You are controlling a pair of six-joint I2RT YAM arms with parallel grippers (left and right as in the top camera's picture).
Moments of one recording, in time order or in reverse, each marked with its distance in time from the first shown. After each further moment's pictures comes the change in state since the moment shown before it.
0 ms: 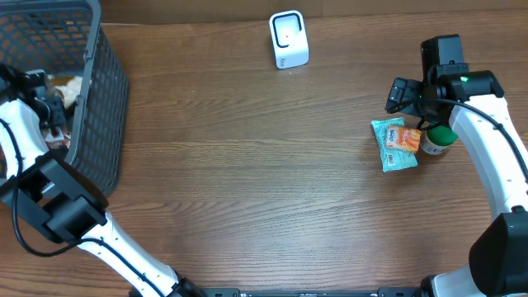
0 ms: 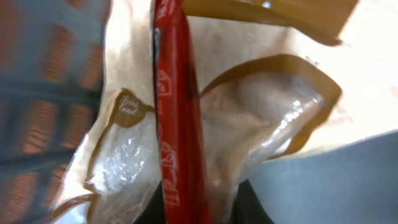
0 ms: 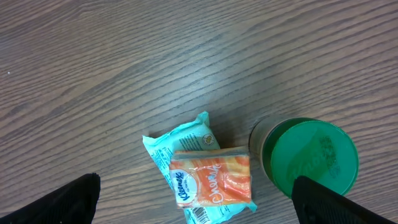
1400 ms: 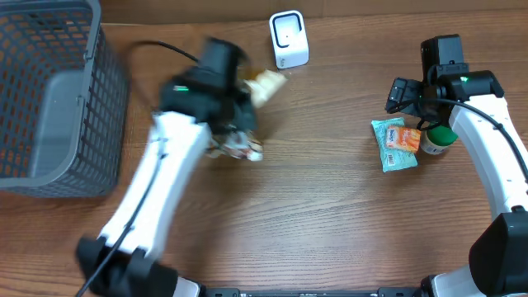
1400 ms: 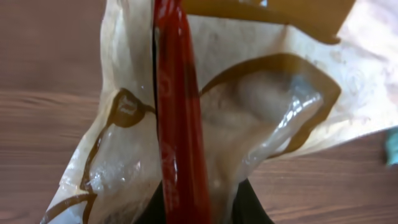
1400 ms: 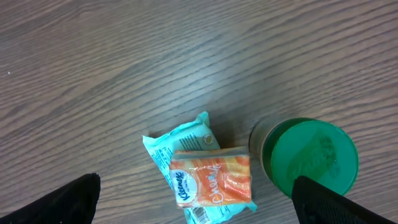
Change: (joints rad) left arm -1.054 -0.625 -0.499 -0.286 -0.059 -0.796; right arm 0.000 0.000 0.000 0.000 0.000 0.000
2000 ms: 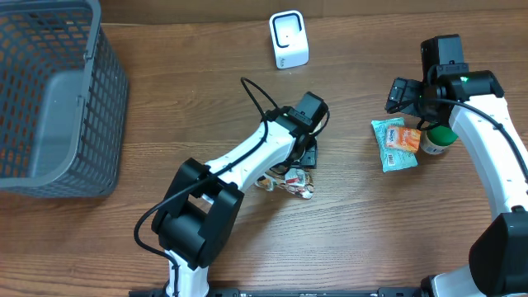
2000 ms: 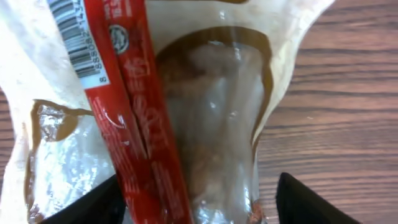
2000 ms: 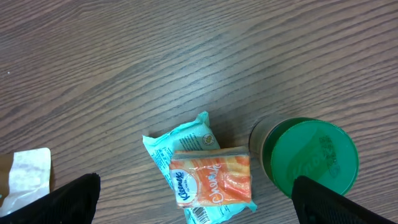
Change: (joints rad) left arm -0.268 0.339 -0.149 0.286 -0.003 -0.145; right arm 0.000 0.000 0.000 -0.001 0.000 0.000
